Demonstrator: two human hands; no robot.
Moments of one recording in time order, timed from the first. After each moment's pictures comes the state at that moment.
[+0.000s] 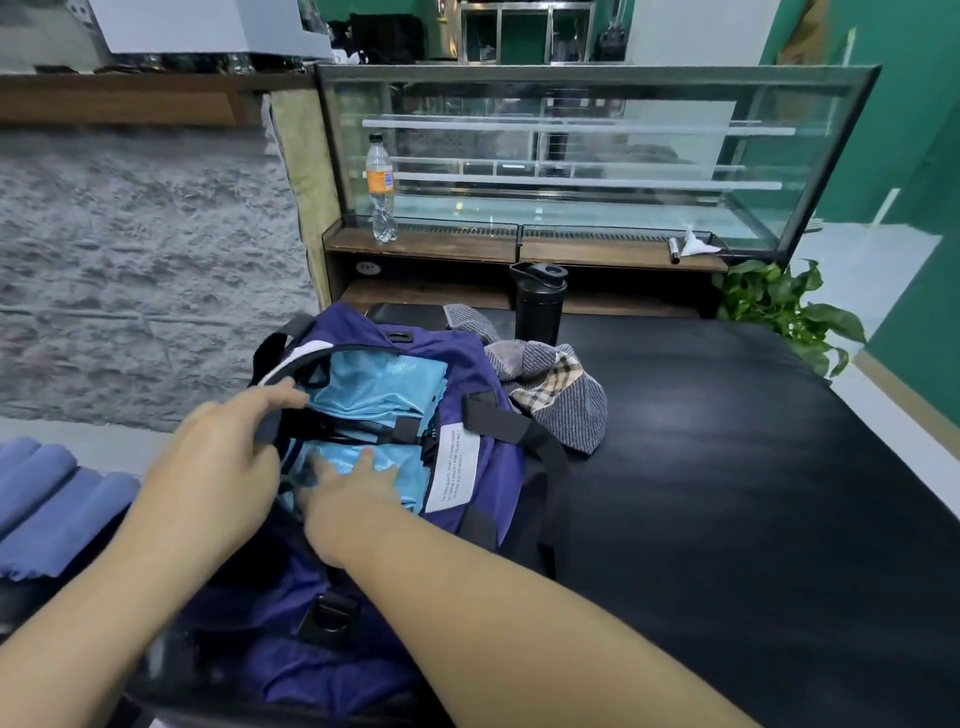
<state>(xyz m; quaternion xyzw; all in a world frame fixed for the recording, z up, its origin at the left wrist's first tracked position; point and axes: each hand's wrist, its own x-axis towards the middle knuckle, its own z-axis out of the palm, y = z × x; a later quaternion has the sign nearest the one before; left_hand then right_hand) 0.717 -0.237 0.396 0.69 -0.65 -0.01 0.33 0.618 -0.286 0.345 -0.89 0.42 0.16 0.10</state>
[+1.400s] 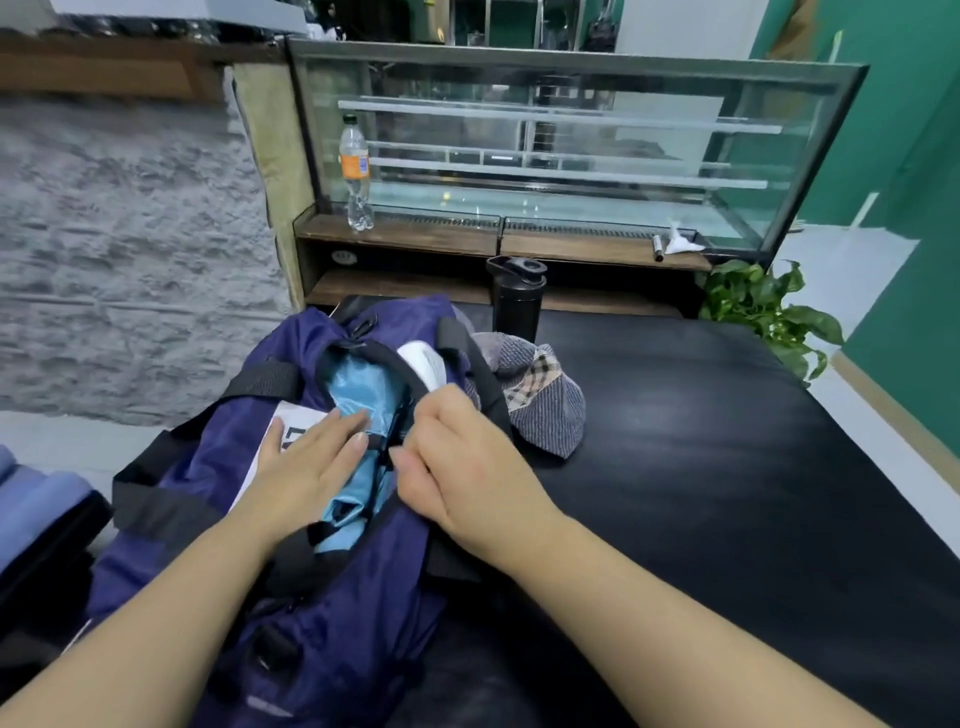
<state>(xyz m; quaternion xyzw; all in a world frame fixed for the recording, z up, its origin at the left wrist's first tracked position) 0.681 -0.314 0.308 0.63 -0.76 -0.09 0.14 0.481 -0.292 0.366 -0.84 0.23 -0.50 -0.03</state>
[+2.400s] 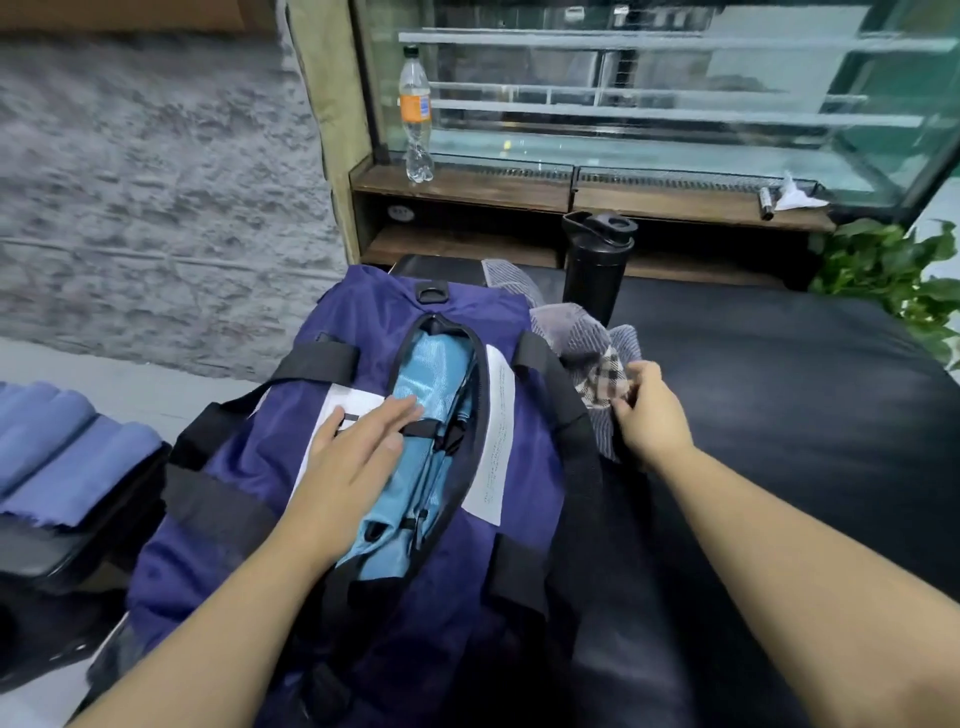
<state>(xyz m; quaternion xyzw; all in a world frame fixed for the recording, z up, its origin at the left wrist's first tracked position) 0.682 -0.311 0.290 0.59 -0.70 -0.19 0.35 0.387 -0.447 0.257 -0.62 0.69 -0.31 0.22</state>
